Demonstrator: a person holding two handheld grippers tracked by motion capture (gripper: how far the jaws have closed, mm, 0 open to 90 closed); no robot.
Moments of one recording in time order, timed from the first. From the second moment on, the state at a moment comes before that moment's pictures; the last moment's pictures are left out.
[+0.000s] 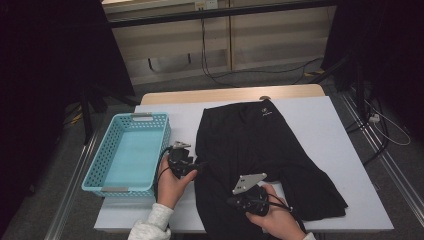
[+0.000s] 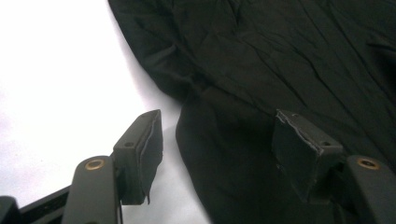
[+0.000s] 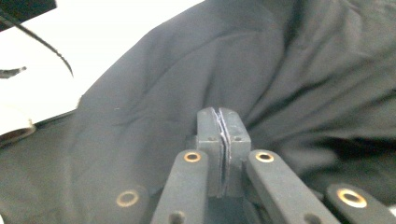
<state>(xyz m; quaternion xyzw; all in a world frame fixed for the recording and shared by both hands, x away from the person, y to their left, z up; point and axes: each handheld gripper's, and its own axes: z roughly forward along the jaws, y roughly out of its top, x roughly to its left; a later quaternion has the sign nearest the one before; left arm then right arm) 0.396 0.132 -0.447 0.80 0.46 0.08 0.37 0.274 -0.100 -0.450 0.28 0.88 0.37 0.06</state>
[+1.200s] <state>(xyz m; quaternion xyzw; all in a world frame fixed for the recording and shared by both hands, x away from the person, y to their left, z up) 0.397 0.133 -0.446 0.80 0.46 0.09 0.37 0.305 -0.176 -0.449 0.41 0.84 0.32 0.16</state>
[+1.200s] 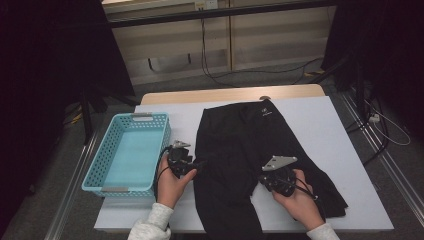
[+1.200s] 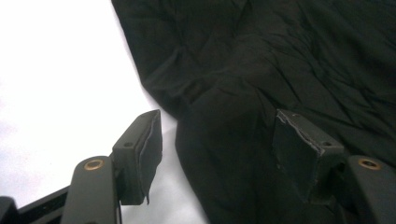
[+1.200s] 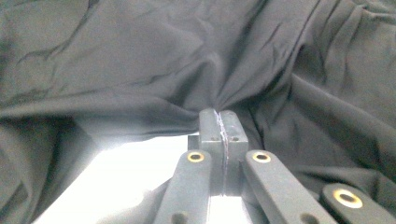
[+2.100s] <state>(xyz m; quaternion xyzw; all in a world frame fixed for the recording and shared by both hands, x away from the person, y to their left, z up) 0.412 0.109 -0.457 0.81 0.43 0.08 0.38 0.303 -0.171 -0.437 0.40 0.81 0.37 0.20</state>
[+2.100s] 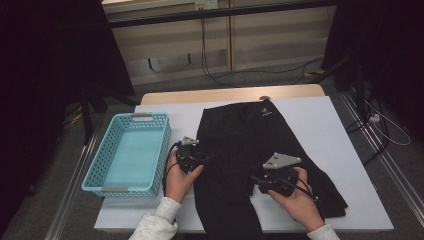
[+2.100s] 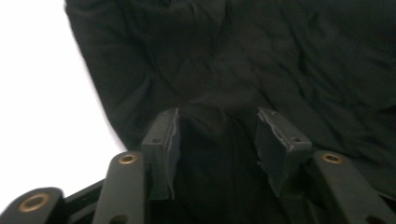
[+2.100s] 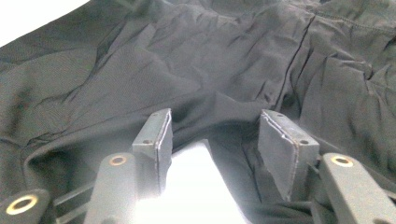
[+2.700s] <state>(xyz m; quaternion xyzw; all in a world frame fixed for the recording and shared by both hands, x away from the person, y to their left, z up) 0.415 0.129 -0.445 0.80 0.46 0.07 0.38 0.303 -0.169 -0.440 0.40 0.82 0.37 0.19</state>
